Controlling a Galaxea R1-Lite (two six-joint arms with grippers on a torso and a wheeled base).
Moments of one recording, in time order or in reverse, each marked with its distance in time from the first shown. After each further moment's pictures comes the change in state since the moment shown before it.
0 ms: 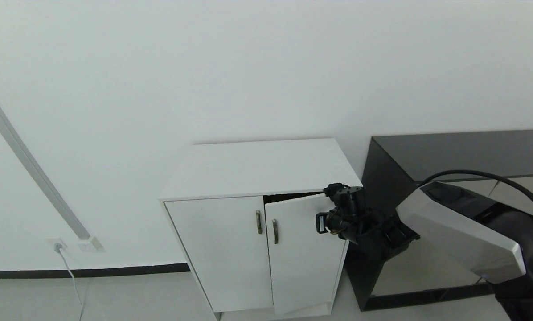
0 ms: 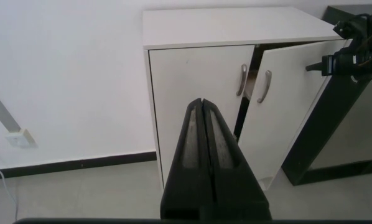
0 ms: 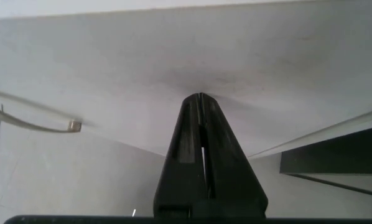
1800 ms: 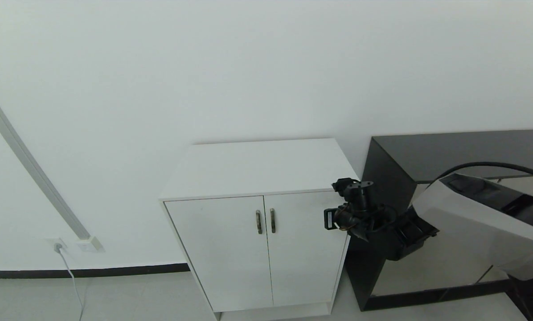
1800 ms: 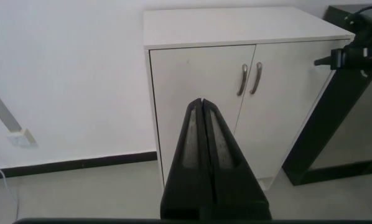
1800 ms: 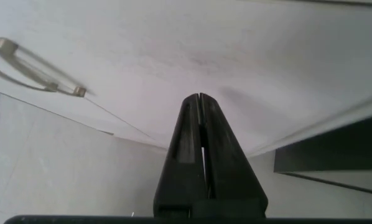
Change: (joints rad) left arm 0.000 0.000 0.001 0.000 0.000 0.001; right arm -0.023 -0.104 0.121 -0.028 -0.007 -0.005
